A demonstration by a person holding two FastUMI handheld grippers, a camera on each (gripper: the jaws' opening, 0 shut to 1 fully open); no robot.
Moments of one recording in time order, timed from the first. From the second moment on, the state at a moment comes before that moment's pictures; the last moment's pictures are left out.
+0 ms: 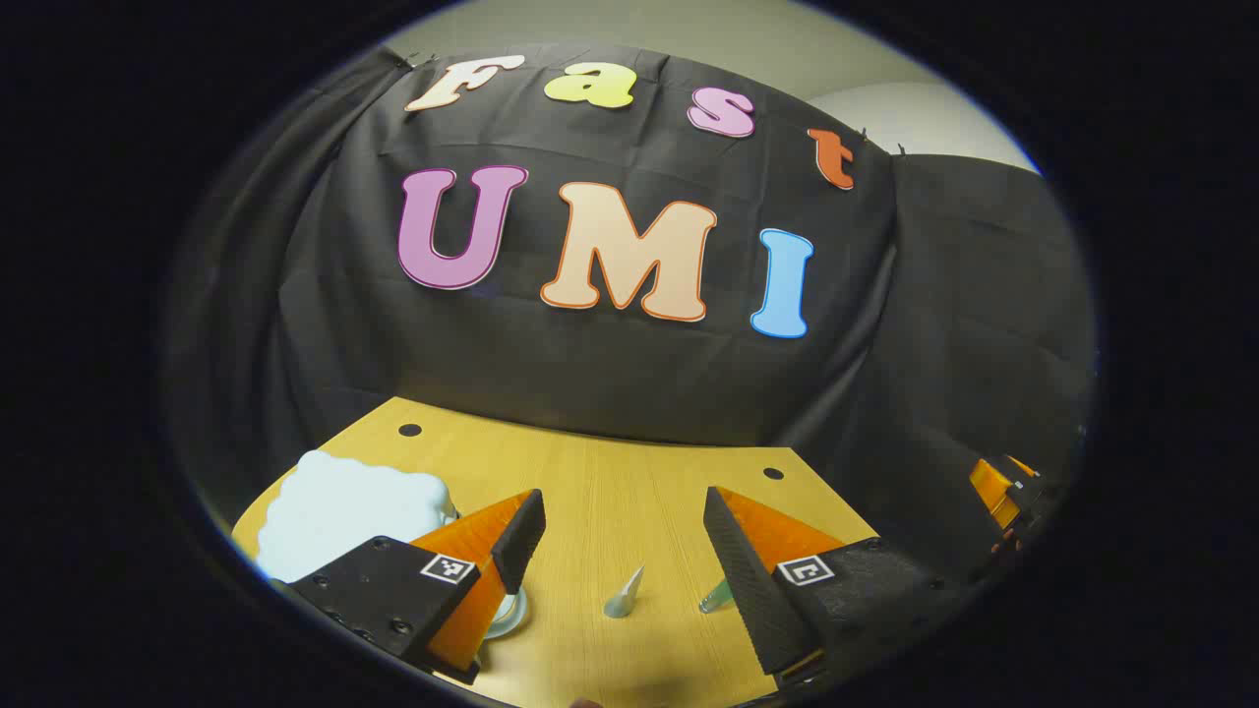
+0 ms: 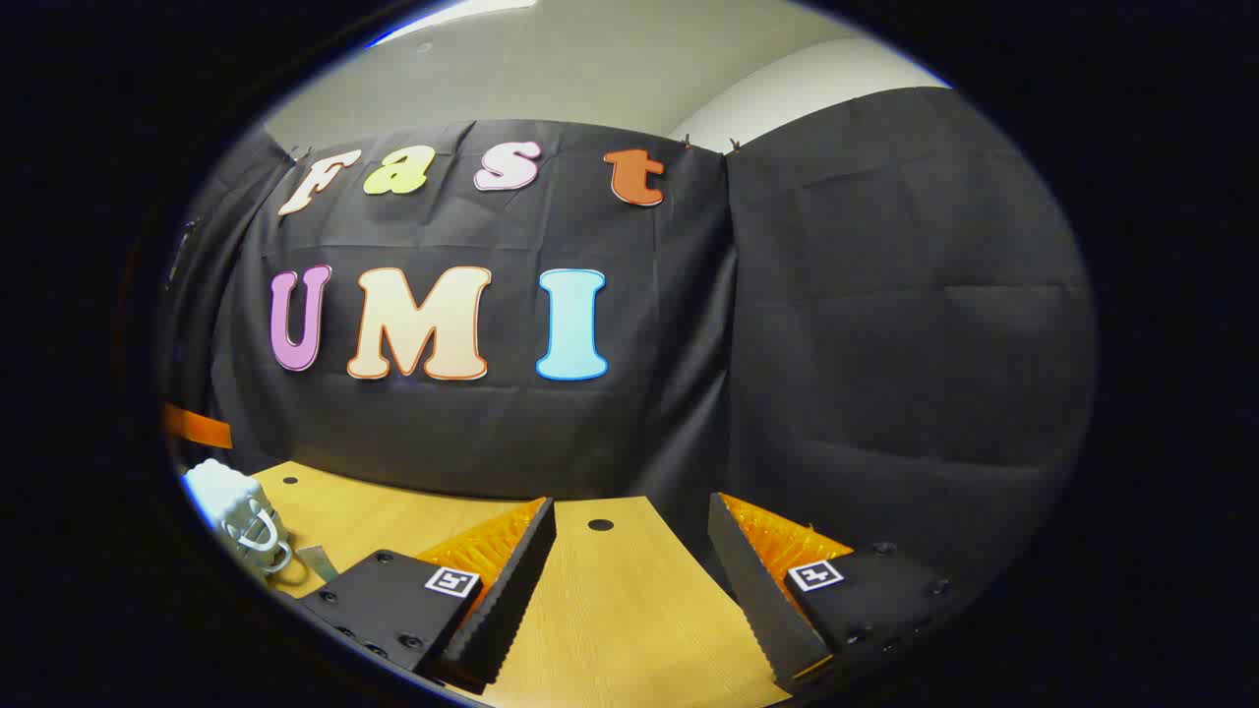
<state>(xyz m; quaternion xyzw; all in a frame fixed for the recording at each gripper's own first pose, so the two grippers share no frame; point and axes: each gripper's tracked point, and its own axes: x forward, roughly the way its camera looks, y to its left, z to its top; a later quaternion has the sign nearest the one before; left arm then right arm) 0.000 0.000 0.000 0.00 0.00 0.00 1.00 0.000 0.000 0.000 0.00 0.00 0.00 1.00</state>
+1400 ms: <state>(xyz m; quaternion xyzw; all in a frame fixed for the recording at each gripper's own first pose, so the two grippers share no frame) 0.011 0.094 -0.091 -0.05 0.19 0.08 0.98 -0.009 0.073 -0.032 0.01 0.03 0.09 1.00</state>
